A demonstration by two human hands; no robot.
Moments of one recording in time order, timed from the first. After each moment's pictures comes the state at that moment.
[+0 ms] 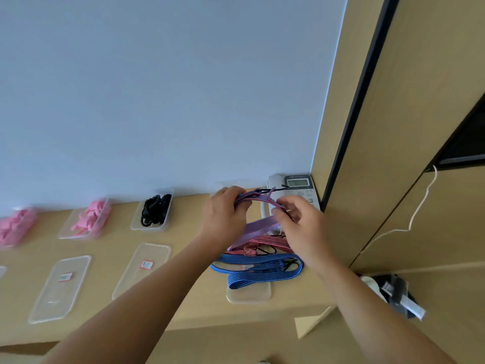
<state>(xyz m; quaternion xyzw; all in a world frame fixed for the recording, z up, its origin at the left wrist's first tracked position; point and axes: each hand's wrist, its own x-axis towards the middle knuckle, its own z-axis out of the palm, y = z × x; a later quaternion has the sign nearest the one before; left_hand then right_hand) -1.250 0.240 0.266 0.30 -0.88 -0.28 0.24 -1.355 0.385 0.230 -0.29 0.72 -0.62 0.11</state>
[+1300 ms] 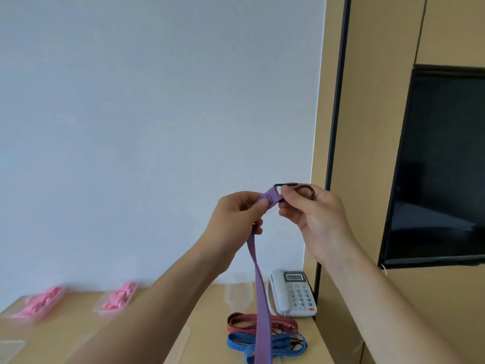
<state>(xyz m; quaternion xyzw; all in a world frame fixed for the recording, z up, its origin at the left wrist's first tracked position) -1.040 0.353 0.532 0.11 -0.72 -0.60 0.35 -1.161 0.462 0.533 -0.37 0.43 -0.81 0.14</state>
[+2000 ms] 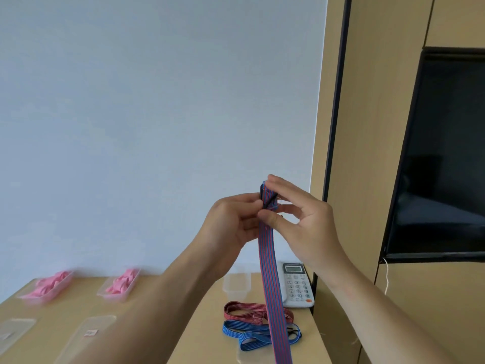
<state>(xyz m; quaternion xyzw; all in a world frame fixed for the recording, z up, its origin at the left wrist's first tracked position) -1.051 0.378 0.513 0.05 -0.60 -0.75 0.29 -1.171 0.482 0.497 -0.55 0.52 -0.64 -0.11</state>
